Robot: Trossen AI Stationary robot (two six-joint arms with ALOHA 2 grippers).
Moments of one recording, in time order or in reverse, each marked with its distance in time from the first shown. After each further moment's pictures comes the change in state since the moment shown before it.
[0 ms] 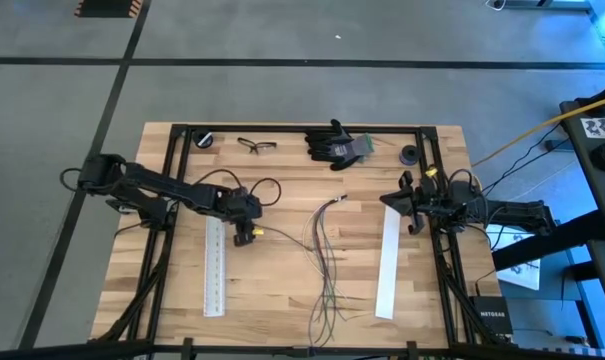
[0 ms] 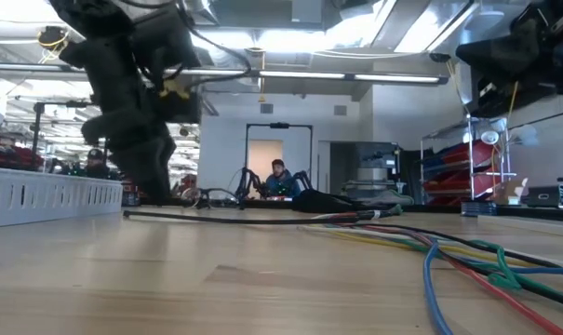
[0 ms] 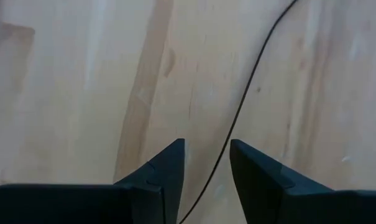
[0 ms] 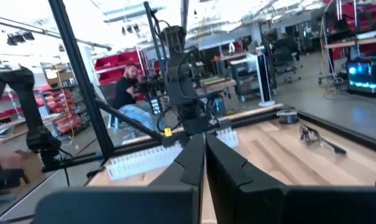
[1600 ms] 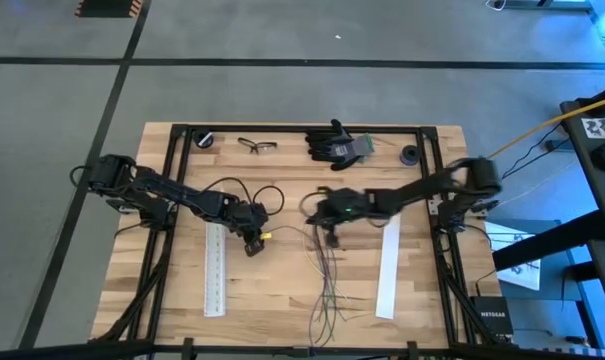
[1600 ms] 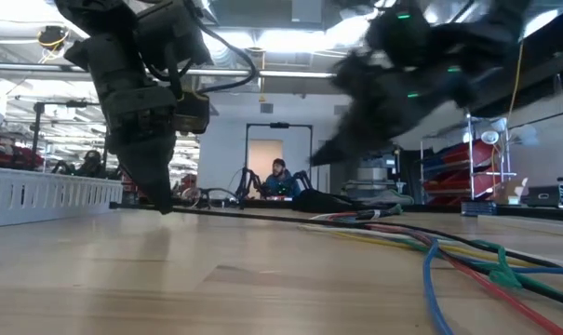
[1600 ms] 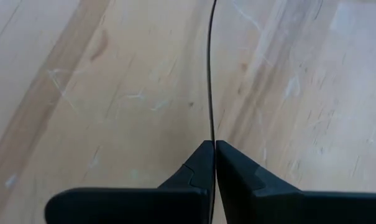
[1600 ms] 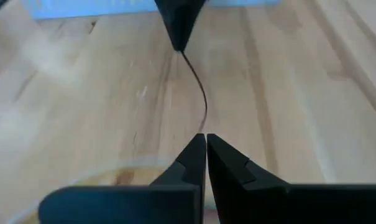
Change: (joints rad) left arm -0.081 0.087 0.051 0.066 0.111 -0.399; right arm 0.052 1.688 0.702 0.278 -0.048 -0.273
